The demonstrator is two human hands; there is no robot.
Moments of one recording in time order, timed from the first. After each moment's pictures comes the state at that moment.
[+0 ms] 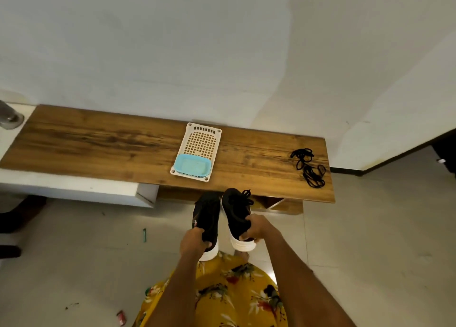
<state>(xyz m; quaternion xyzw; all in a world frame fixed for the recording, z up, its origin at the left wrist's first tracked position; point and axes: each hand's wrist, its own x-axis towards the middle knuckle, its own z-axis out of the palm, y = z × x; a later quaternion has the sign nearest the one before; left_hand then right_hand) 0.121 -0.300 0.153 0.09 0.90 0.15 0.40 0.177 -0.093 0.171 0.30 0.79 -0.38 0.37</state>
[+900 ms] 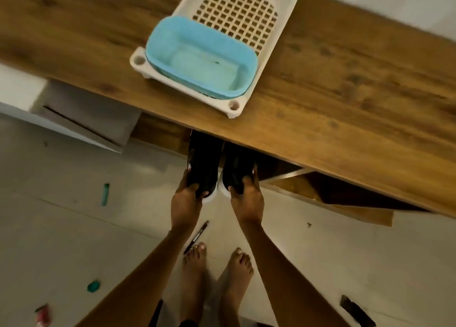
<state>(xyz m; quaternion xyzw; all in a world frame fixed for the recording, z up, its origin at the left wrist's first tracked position) 0.045 -0.278 -0.280 0.04 0.94 0.30 0.15 0.074 -0.137 -0.265 0.31 0.88 -0.32 0.13</state>
